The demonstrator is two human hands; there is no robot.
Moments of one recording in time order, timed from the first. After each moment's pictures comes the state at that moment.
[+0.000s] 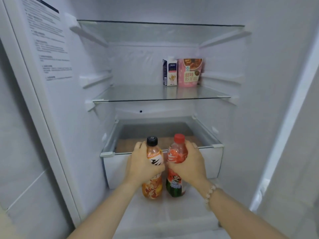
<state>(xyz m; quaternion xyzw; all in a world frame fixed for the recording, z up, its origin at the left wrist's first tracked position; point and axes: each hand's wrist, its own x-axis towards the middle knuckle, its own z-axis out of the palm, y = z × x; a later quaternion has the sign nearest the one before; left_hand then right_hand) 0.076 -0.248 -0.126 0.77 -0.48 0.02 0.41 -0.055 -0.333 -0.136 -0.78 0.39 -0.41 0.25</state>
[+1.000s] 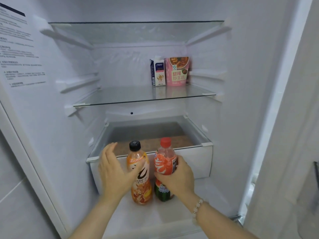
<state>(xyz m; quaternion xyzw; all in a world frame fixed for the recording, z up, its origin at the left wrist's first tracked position) 0.079 -0.235 -0.142 0.75 -0.42 0.18 0.49 -0.058 -0.331 -0.174 -0.74 0.45 -0.38 0.33</state>
